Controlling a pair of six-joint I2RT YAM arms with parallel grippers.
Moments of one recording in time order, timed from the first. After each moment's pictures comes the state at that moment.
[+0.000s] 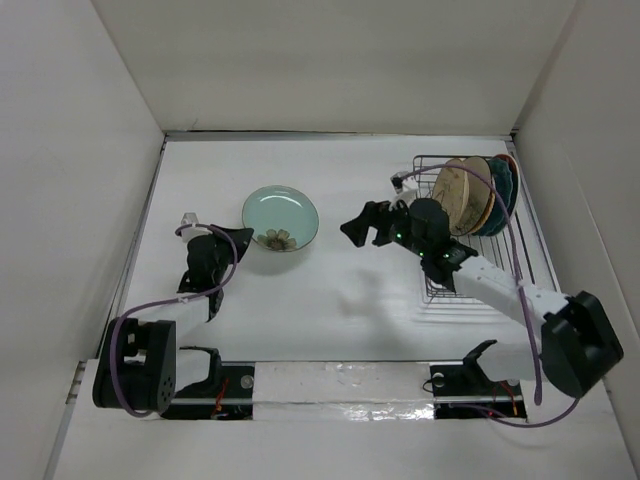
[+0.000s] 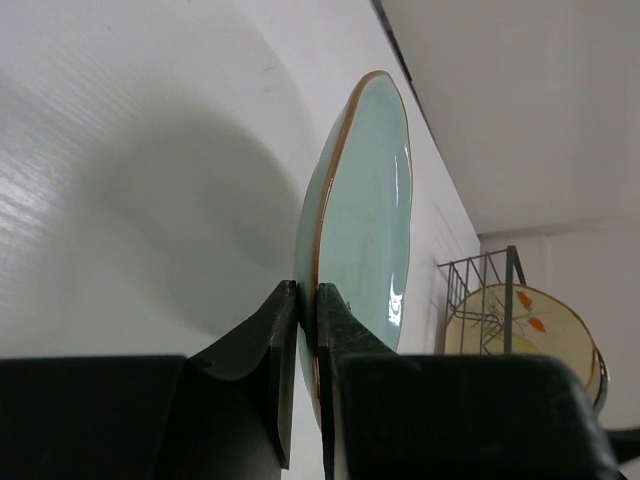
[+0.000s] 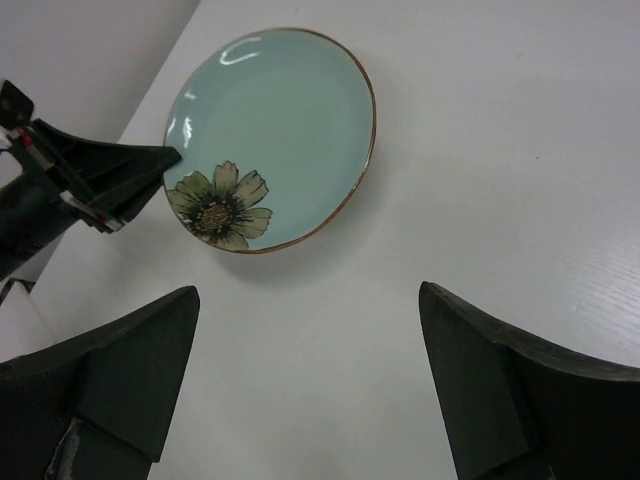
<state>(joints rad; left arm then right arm) -0.10 1.21 0.27 0.66 0.05 -1.08 0.59 1.25 0.75 0.28 -0.13 0.48</state>
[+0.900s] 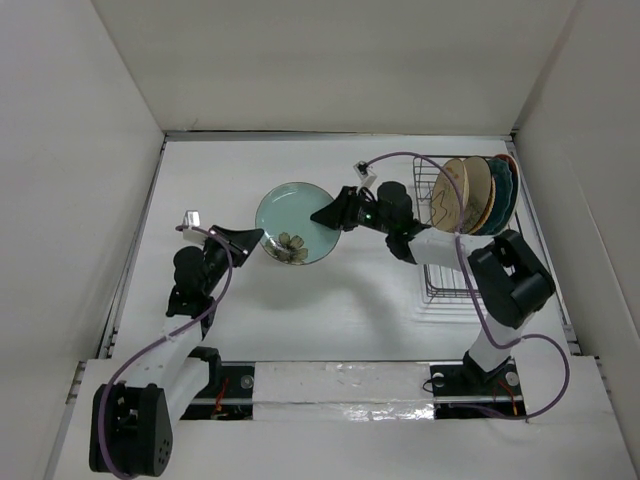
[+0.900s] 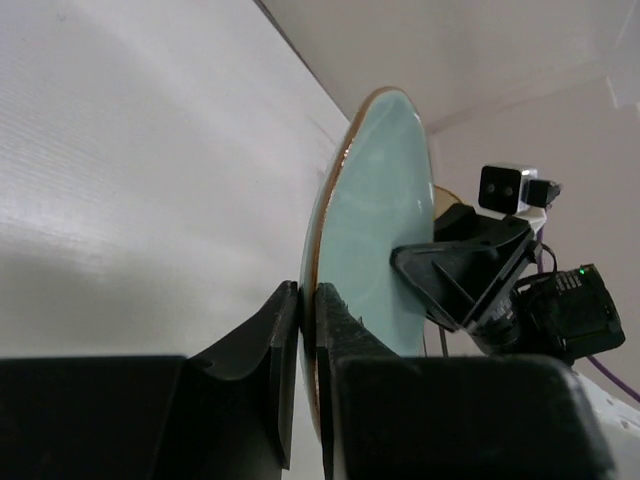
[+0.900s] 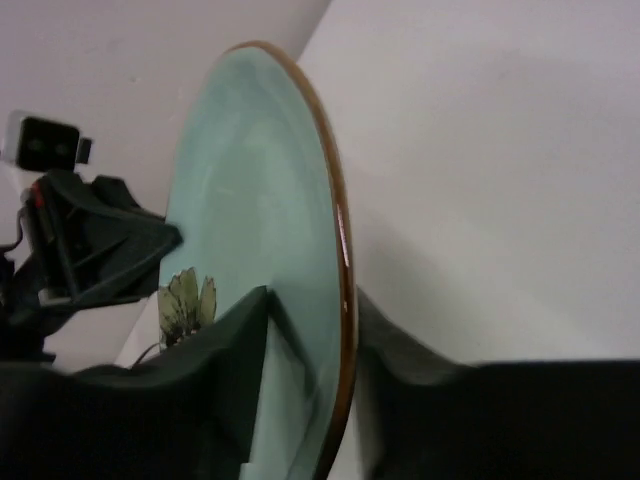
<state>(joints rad) -0.10 0.86 0.24 0.54 0.32 -1.10 0.60 1.76 0.98 0.65 -0.47 0.74</state>
